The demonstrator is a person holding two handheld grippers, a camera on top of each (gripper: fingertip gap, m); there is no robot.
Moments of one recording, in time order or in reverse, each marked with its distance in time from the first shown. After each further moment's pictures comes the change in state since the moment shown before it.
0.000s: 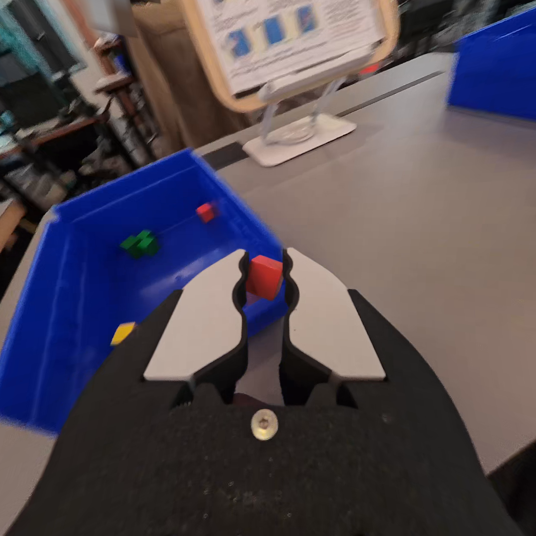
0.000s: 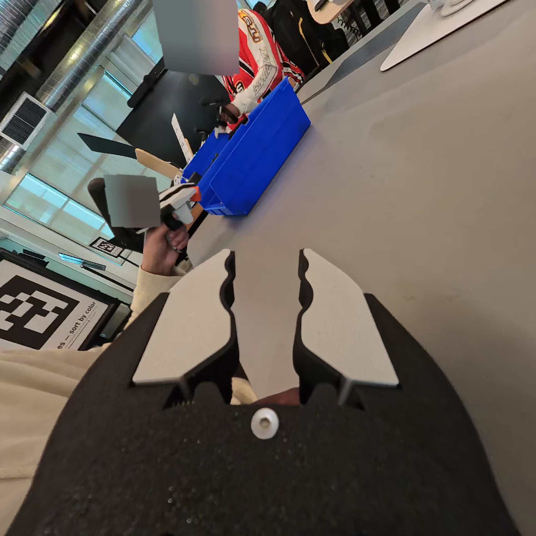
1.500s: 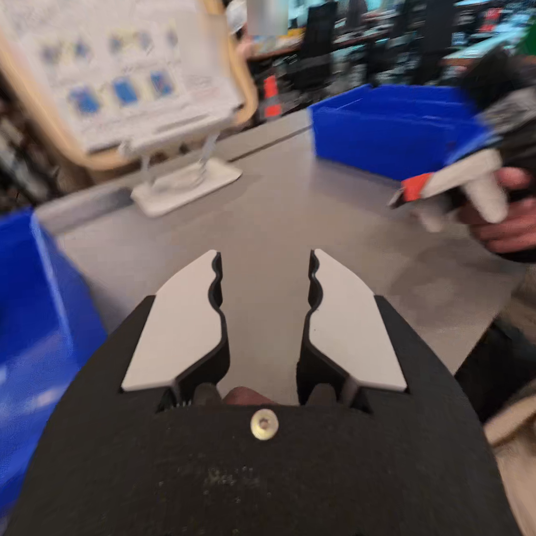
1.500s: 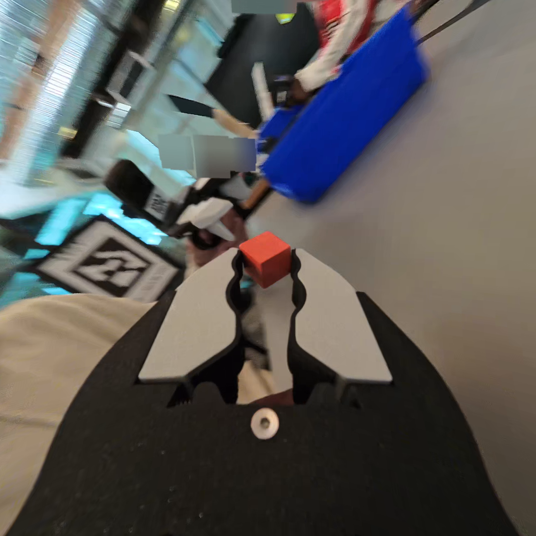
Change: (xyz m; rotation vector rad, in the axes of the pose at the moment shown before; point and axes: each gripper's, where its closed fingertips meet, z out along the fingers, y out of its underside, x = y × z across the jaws) left arm 0.148 -0.057 0.020 0.118 0.304 0.001; right arm -0.043 0.000 0.054 -0.153 -0.290 0.018
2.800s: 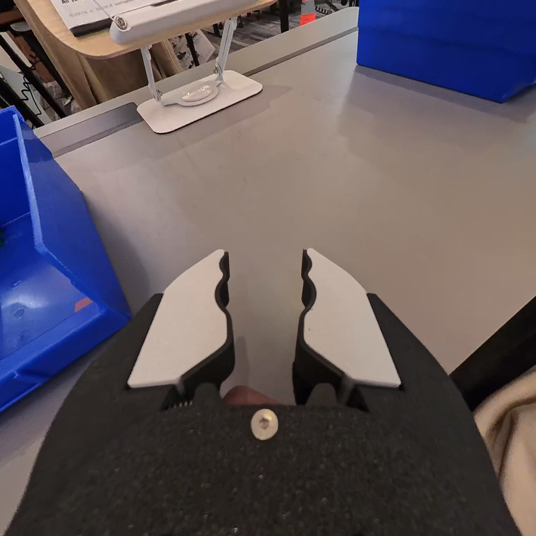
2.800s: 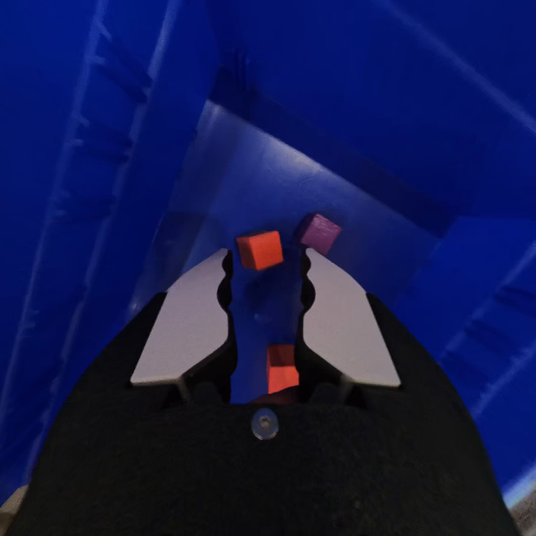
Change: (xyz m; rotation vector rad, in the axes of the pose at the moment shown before) left arm -0.011 0.077 -0.009 -0.210 -0.123 -0.043; right arm 0.273 -0.151 -0.251 -0.772 1.218 -0.132
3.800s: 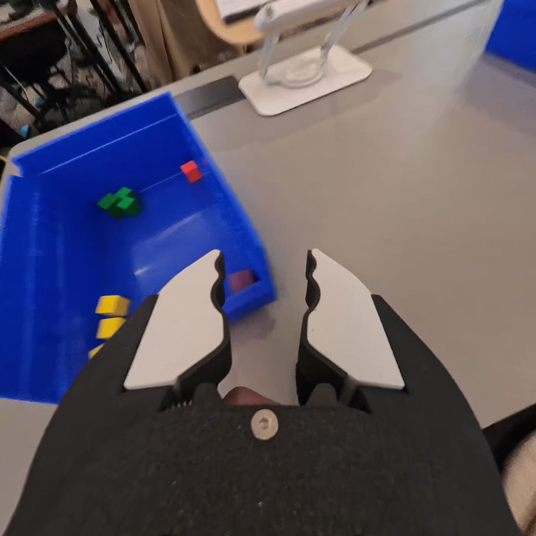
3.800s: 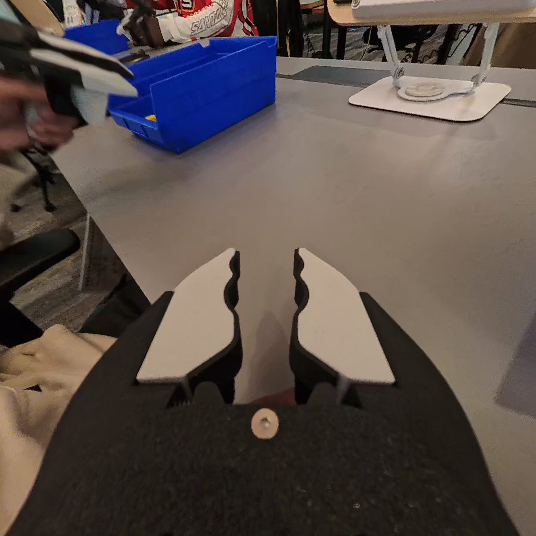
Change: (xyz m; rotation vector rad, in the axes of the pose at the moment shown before) left arm -0.108 -0.023 -0.036 -0.111 -0.182 -0.069; right arm -0.332 0.100 -0.105 0.937 -0.396 -0.118
